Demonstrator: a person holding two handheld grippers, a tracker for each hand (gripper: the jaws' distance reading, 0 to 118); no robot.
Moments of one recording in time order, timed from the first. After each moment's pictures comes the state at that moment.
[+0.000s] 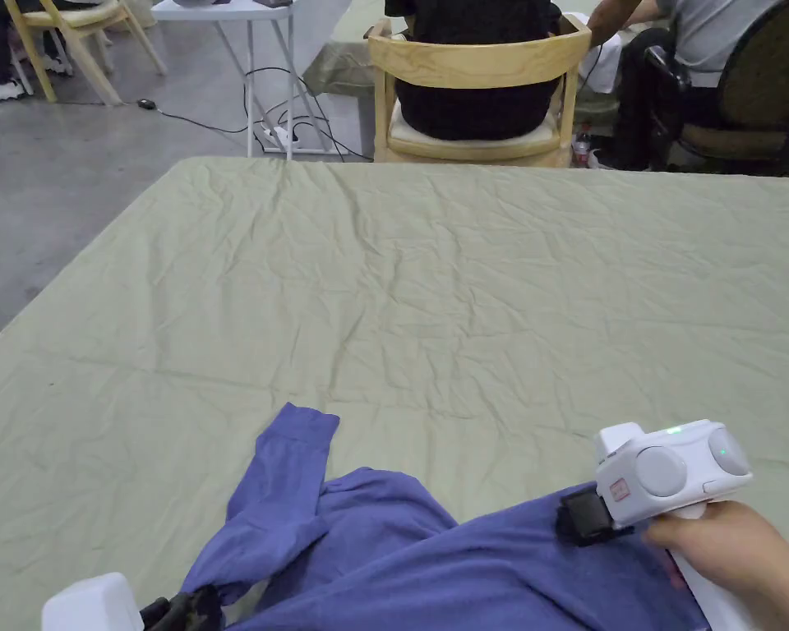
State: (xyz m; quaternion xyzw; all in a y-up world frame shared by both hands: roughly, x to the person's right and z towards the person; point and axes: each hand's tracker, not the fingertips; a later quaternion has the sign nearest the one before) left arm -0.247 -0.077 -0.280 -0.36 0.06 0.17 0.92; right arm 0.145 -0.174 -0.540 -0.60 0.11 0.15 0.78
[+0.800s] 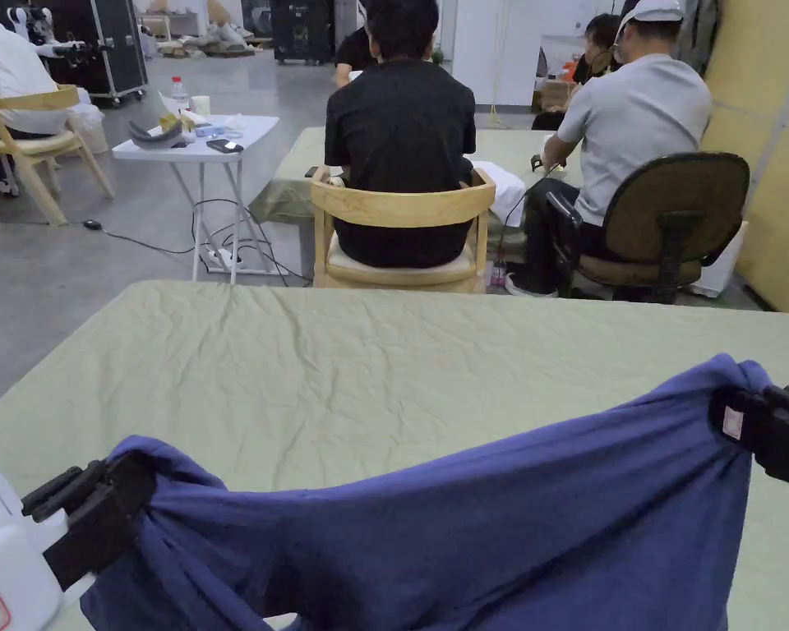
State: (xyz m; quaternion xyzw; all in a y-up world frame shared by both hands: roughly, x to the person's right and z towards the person) left arm -0.248 0.111 -0.273 -0.12 -0.05 0.20 0.97; right arm 0.247 0.193 -0.287 -0.19 0.11 -0.03 0.98
